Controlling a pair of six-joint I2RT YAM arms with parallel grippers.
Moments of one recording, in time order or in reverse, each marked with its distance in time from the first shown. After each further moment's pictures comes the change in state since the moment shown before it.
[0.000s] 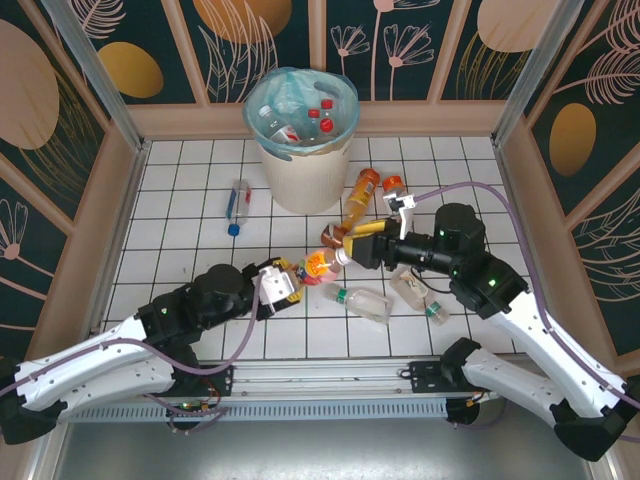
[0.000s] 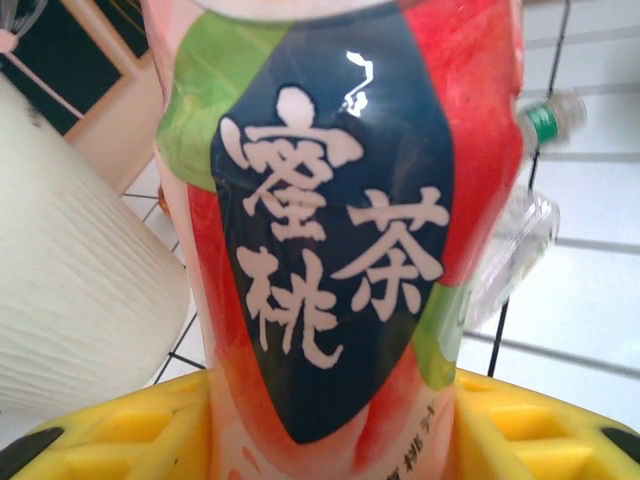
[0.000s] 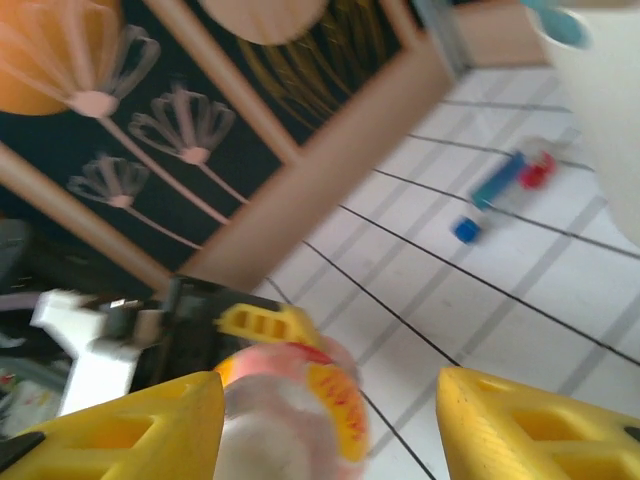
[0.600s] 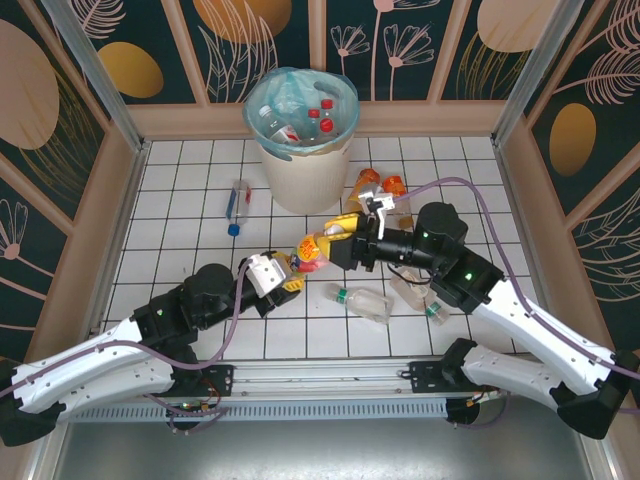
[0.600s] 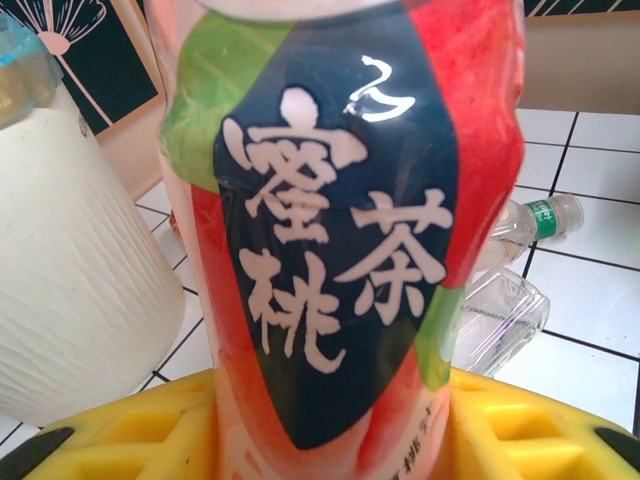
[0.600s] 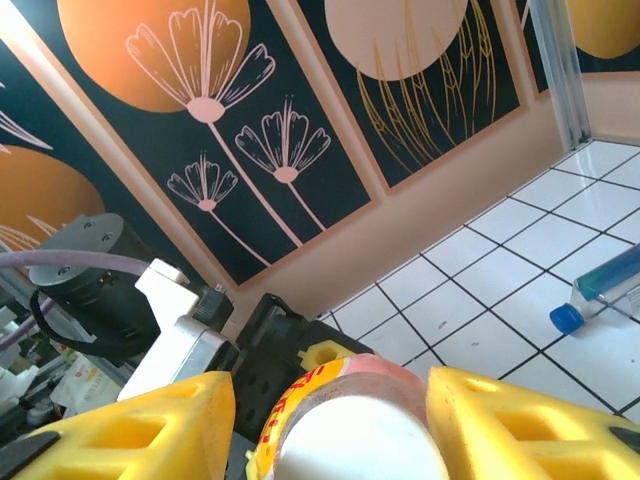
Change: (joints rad) left arm 0.000 -0.021 0.002 0.071 -0.016 -0.143; right arm 0.126 0.108 0.000 0.240 -0.006 -0.032
